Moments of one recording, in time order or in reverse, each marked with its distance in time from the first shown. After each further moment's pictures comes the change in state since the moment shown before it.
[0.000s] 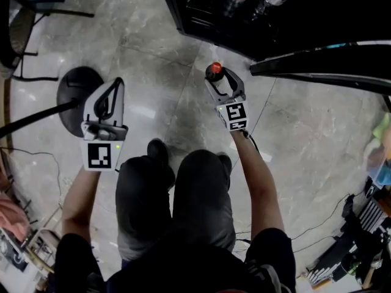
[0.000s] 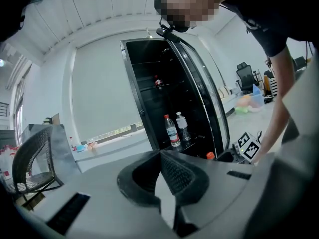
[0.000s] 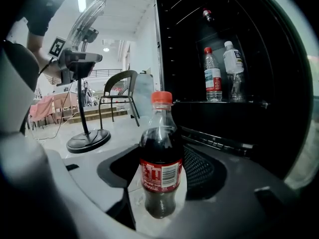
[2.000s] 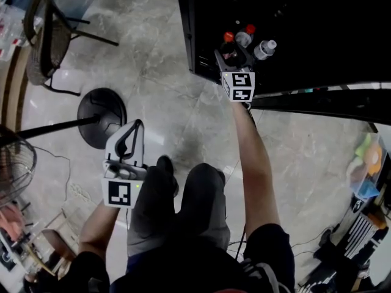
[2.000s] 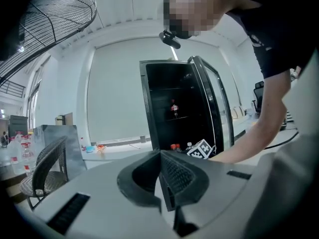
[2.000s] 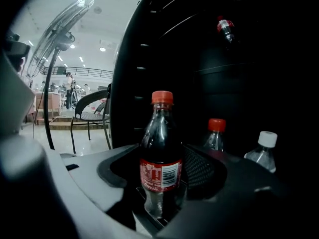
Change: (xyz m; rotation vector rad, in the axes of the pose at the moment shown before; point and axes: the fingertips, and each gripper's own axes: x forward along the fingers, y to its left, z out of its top) left arm -0.067 0.045 0.186 -0.161 -0.029 0.078; right arm 0.068 -0.102 0.309 -0.072 -0.107 -0.158
